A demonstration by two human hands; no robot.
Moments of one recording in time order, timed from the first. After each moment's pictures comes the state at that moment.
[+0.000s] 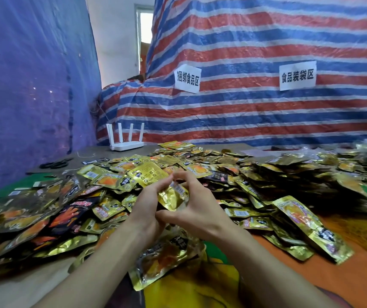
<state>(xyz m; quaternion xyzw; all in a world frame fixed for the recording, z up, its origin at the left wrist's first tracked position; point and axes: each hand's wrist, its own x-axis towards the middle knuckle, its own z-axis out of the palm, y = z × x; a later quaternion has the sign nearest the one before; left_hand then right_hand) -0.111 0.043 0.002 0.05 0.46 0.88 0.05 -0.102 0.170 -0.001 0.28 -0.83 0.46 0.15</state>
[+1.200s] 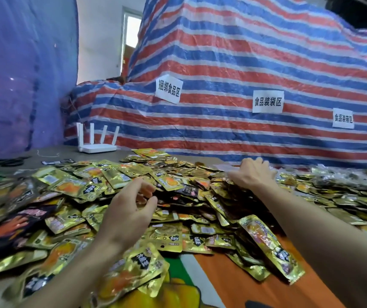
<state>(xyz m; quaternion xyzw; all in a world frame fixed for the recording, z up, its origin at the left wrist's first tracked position) -0.109 0.052 -0.002 0.14 0.79 0.51 -0.30 -0.209 0.343 0.088 -0.17 -0.96 0.06 0.20</state>
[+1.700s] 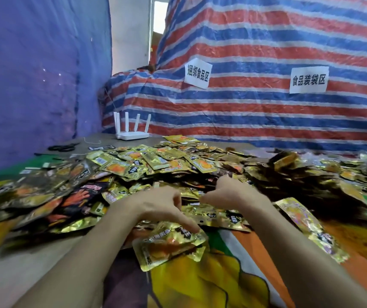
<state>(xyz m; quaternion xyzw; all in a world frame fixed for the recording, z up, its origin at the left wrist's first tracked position) -0.104 0.014 0.021 0.15 0.96 0.22 0.09 -0.137 0.207 0.031 0.03 -0.99 0.14 0.01</state>
